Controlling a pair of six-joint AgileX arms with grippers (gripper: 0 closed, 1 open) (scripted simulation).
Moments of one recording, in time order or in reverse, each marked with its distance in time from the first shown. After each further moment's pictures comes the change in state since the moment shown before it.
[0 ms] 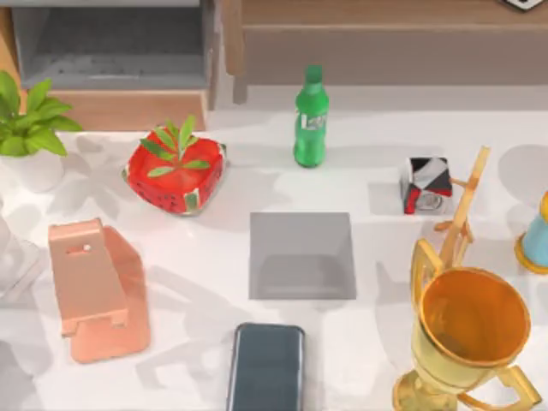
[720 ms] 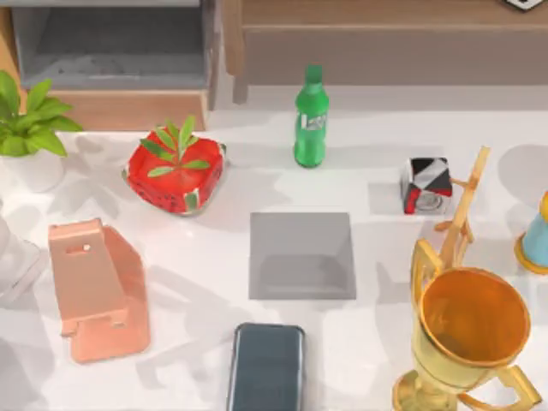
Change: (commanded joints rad) left arm -0.004 -0.091 -0.019 -0.128 0.014 0.019; right arm 0.000 0.000 0.000 0.000 0.000 0.000
